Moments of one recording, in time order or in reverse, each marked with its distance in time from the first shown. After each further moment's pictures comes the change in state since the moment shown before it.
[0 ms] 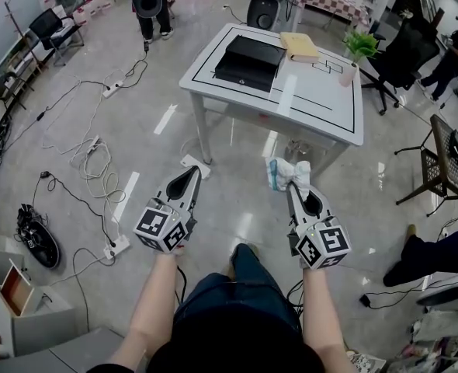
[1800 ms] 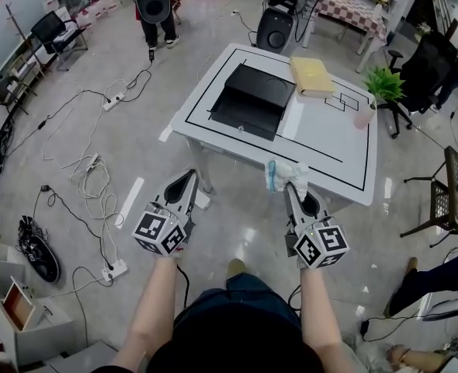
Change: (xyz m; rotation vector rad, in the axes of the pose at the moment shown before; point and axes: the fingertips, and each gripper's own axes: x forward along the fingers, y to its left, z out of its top) left arm 0.199 0.121 0.022 -0.004 -0.003 0.073; right arm 0.212 -0.132 0.041 0.082 -0.004 0.062
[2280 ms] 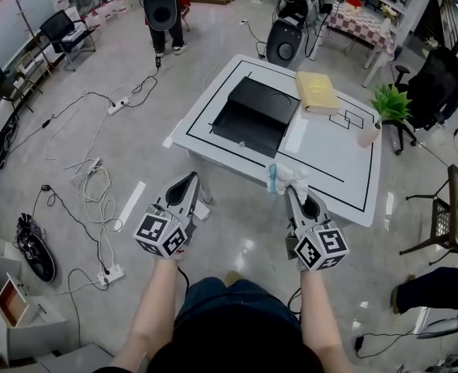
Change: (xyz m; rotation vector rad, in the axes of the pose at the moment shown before) left arm 0.033 0.016 0.005 0.012 -0.027 0.033; right arm 0.037 -0.026 0.010 -0.016 -0.006 0.038
